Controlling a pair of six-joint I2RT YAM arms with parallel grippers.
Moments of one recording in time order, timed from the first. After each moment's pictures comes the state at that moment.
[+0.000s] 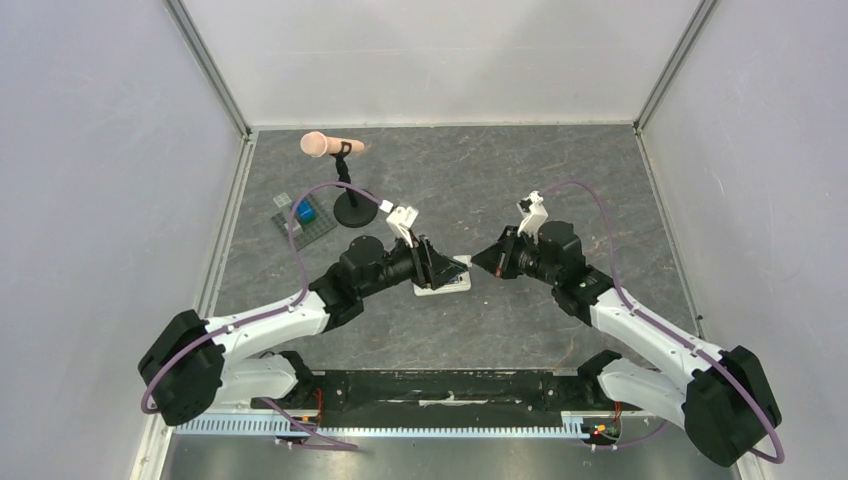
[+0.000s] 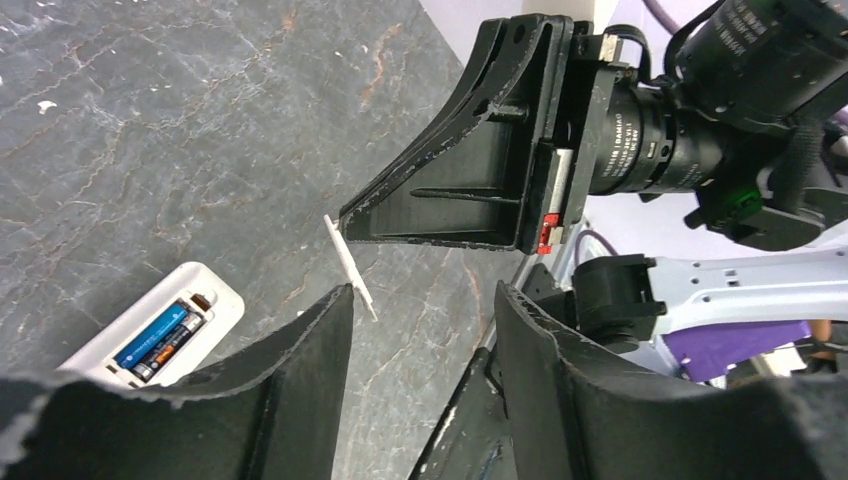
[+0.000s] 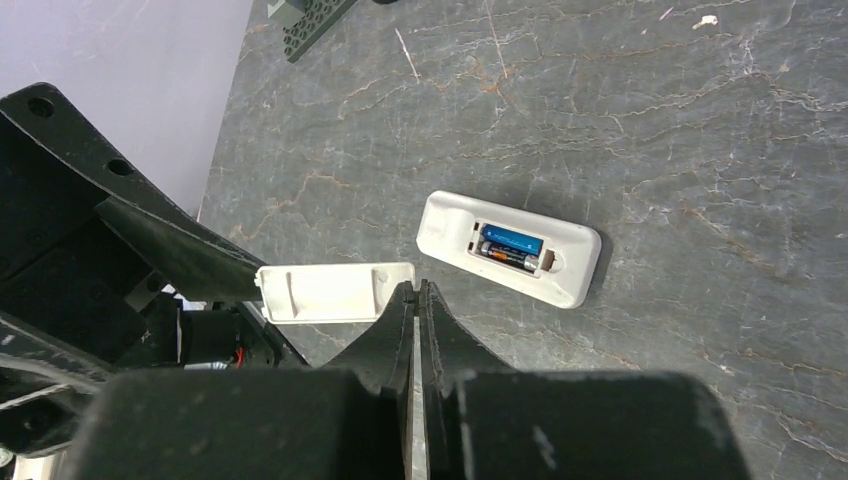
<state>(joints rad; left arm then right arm) -0.85 1.17 0.56 0.49 0.21 -0.71 0.54 1.04 0.54 0.10 -0.30 0.68</state>
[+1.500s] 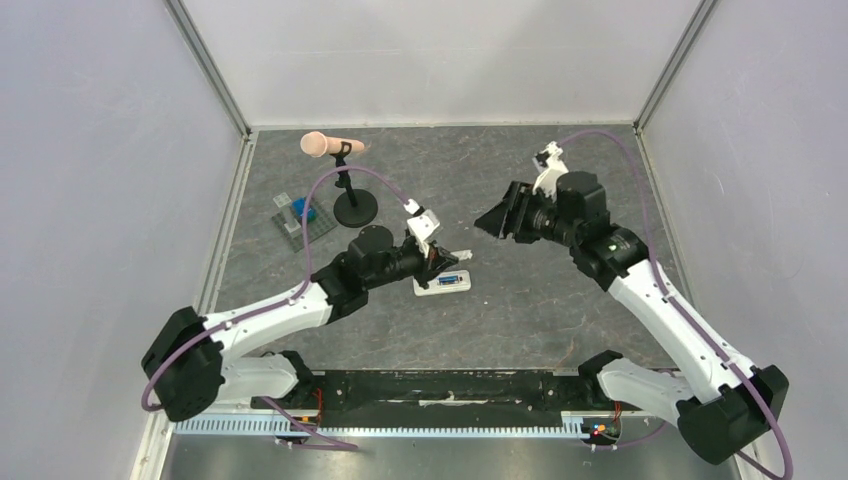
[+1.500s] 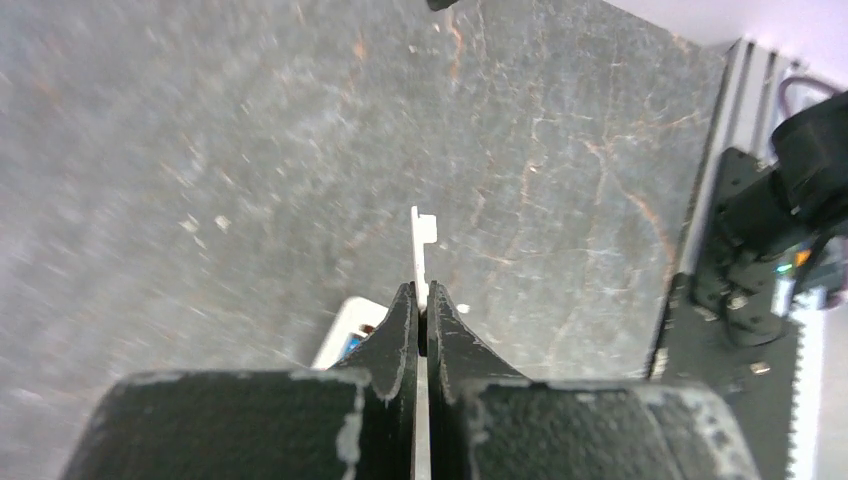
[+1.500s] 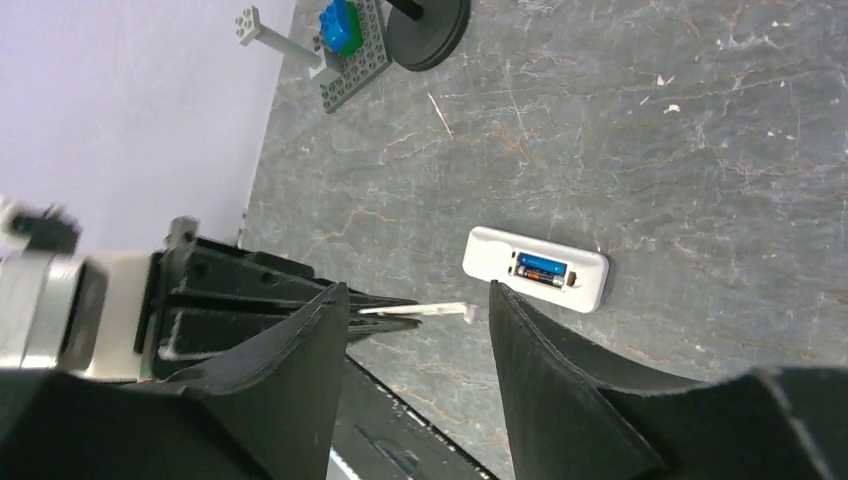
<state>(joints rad) -0.86 1.22 0.68 0.30 0.24 -0.15 0.49 1.06 0.99 -0.37 -0.29 0.63</state>
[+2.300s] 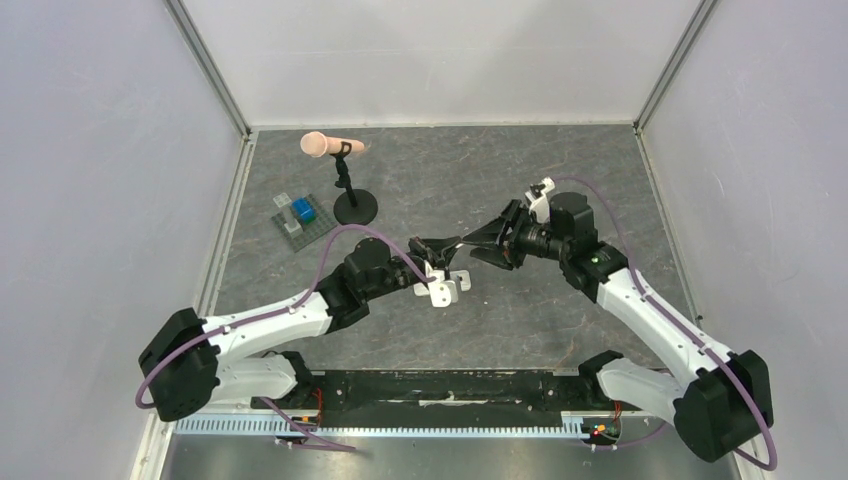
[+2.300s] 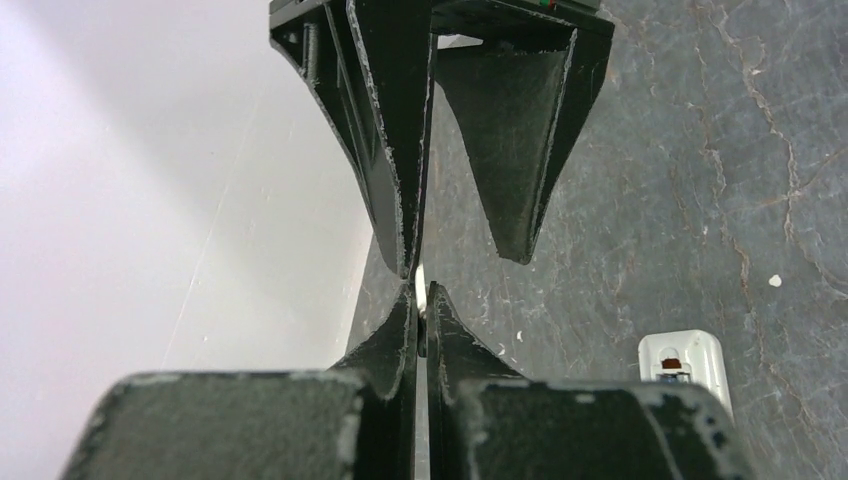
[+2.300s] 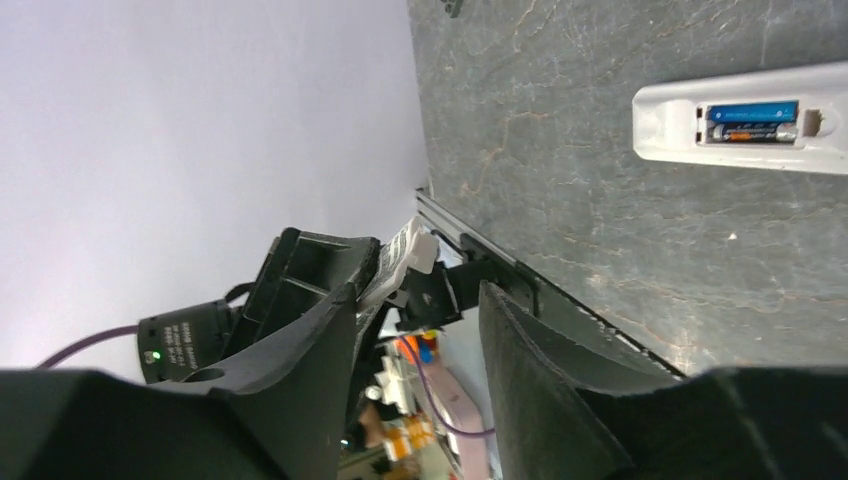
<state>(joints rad) -0.94 1.16 0.63 0.49 0.23 0.94 0.44 1.09 0.80 -0.17 -0.60 1.19</state>
